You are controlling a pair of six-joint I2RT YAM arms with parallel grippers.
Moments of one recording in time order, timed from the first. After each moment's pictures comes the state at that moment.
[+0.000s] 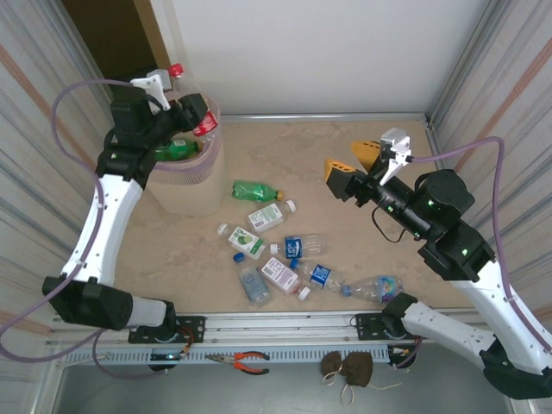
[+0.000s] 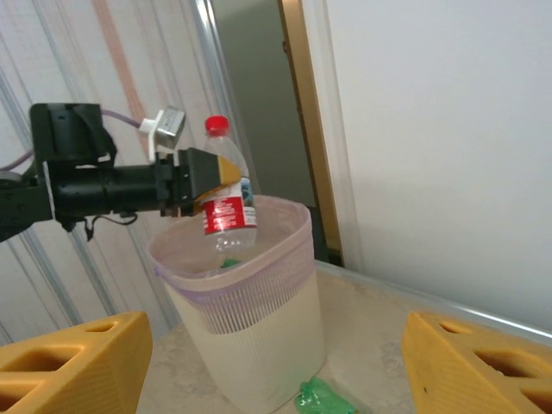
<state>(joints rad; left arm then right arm) -0.16 1.38 1.54 -0.38 0.25 -0.52 0.71 0.81 1.21 -0.32 -0.02 0.23</state>
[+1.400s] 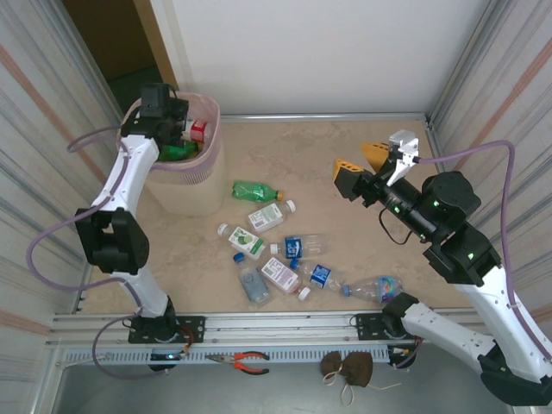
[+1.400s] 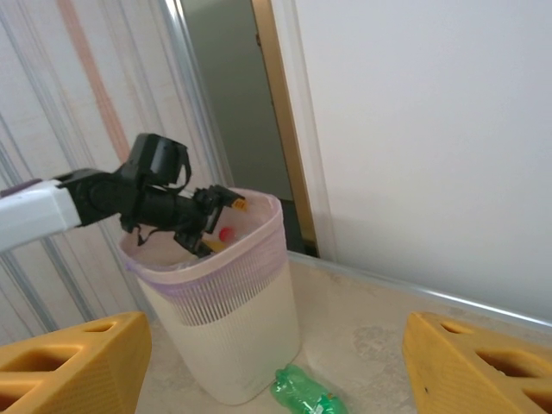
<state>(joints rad) -0.08 1.74 1.73 -0.63 -0.05 -1.39 0.65 0.78 1.21 -0.37 -0.02 0.22</state>
